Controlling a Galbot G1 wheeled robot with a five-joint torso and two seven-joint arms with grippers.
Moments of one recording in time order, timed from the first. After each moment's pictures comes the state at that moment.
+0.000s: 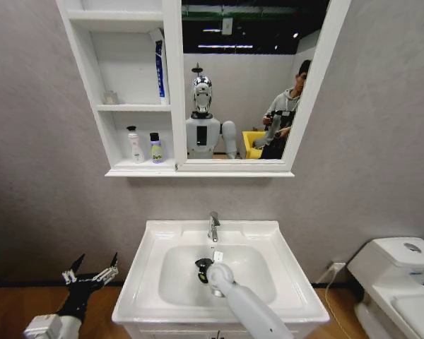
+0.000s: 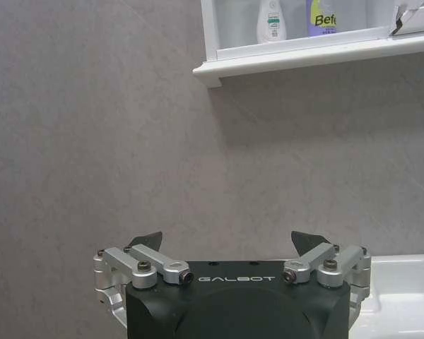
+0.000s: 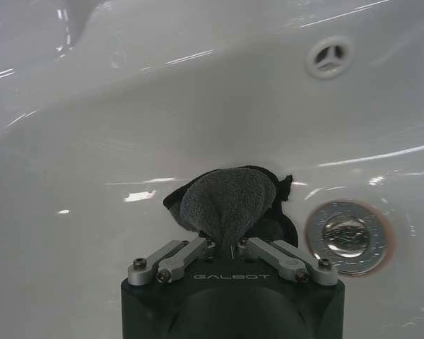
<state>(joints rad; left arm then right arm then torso) 1.68 -1.34 -0.87 -2.32 -0.30 0.16 -0.01 -0.62 1.45 -0.25 1.26 1.19 -0.49 0.71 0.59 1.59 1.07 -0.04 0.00</state>
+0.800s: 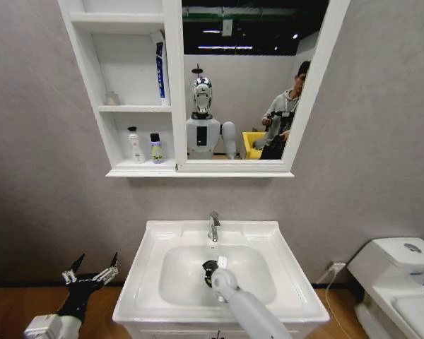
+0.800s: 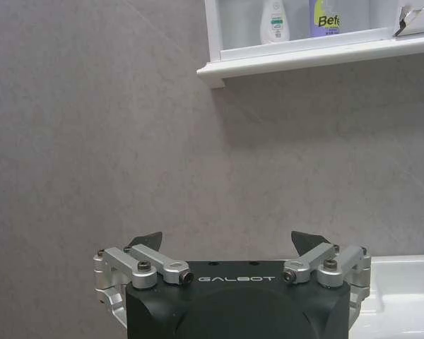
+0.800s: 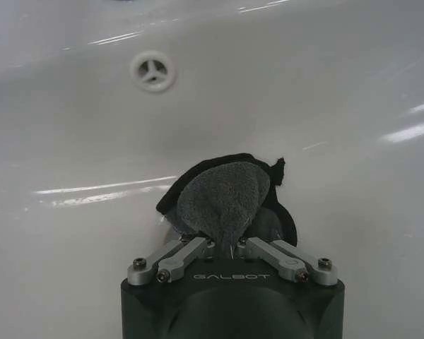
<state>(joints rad) 1.68 -1.34 -0.87 -2.32 -0.30 0.16 -0.01 -0.70 1.32 -0.17 1.30 1.13 -0.49 0.77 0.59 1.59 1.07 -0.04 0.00</state>
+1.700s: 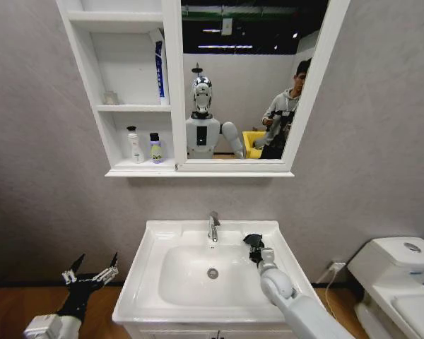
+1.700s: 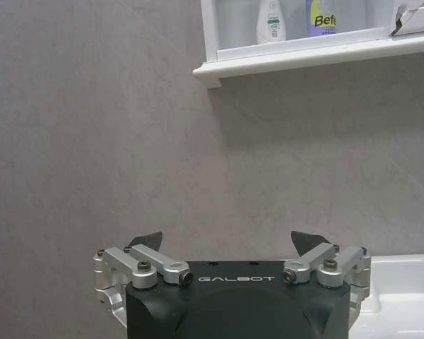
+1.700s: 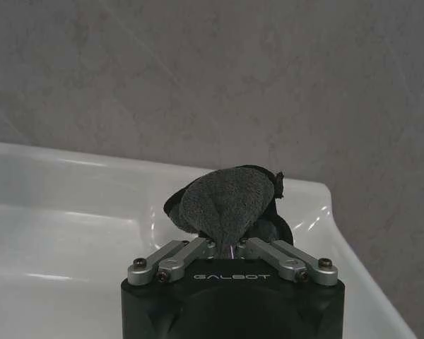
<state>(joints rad) 1.68 -1.34 -0.87 -2.32 -0.30 0.16 -0.01 -0.90 0.98 0.13 1.59 0.57 -0.26 0.42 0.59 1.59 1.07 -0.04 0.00</state>
